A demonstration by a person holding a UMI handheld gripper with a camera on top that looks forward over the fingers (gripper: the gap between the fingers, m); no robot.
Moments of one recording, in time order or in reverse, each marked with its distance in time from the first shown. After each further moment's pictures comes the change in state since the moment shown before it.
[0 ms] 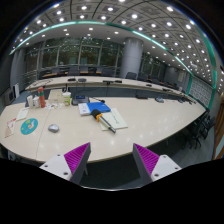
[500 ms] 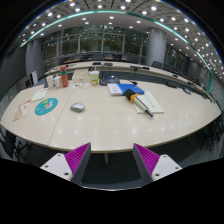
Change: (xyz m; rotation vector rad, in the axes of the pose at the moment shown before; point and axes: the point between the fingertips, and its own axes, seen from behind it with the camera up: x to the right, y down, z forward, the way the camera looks) arm -0.144 0.096 0.069 -0.128 -0.248 -0.076
